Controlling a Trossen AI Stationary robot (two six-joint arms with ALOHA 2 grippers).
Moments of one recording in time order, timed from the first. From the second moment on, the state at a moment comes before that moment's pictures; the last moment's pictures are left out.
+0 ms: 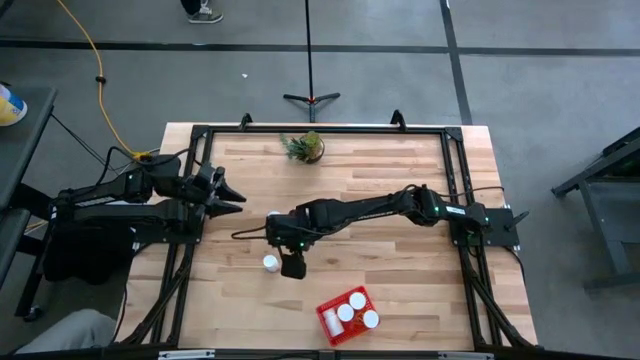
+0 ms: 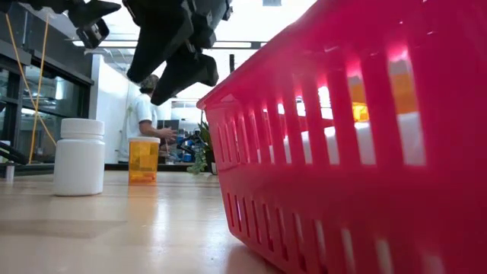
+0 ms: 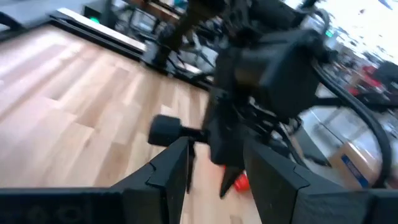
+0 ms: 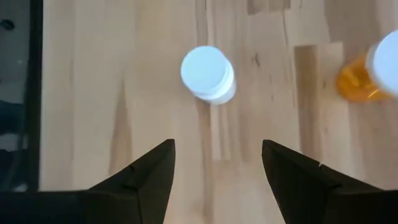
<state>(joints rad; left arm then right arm) 0.16 0.38 0.58 -0.39 0.30 -0.40 0.15 2.42 2.36 -1.00 -0.15 0.28</state>
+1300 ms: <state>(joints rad) 0.16 0.36 0.58 -0.52 0.16 -0.27 0.04 2.07 2.36 -1.10 0.18 0.10</state>
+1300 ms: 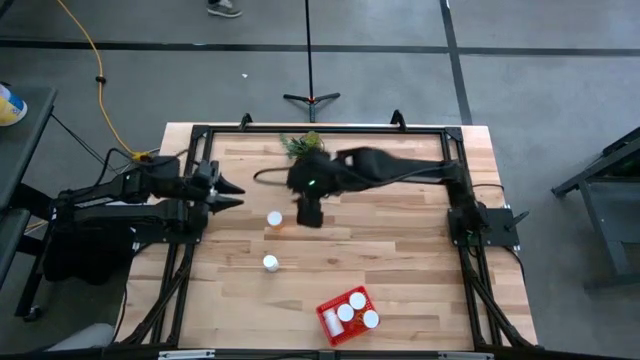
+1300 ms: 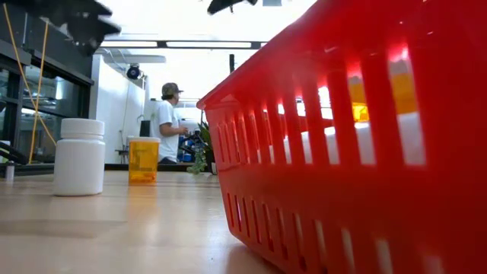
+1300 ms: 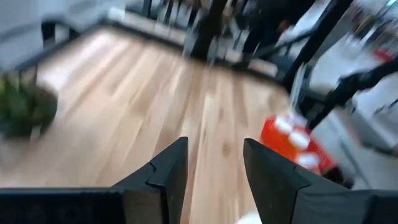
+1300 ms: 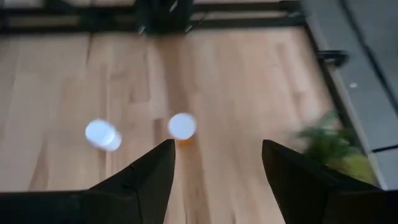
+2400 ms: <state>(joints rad) 0.16 0.94 0.70 -0.63 0.12 -0.26 0.04 1.88 2.36 -1.36 0.32 0.10</state>
